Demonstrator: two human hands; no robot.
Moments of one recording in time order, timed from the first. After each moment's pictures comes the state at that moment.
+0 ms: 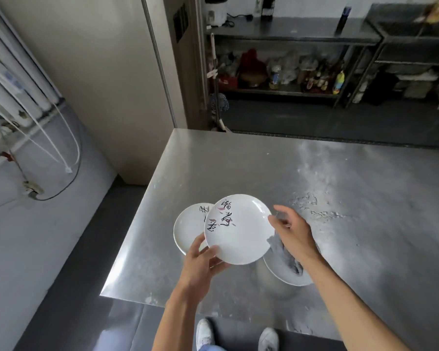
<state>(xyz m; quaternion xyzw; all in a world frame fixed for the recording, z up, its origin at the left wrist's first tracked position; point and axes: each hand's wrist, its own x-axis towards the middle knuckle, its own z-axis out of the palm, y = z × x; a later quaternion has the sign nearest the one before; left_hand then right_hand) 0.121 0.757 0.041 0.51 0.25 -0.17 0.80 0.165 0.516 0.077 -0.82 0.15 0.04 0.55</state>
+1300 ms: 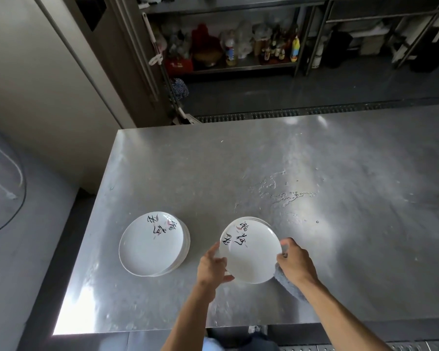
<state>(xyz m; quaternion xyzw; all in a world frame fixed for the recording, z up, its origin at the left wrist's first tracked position) 0.150 0.613 -0.041 0.70 0.25 -0.30 0.60 0.110 0.388 -0.033 -0.89 0.28 0.17 0.33</state>
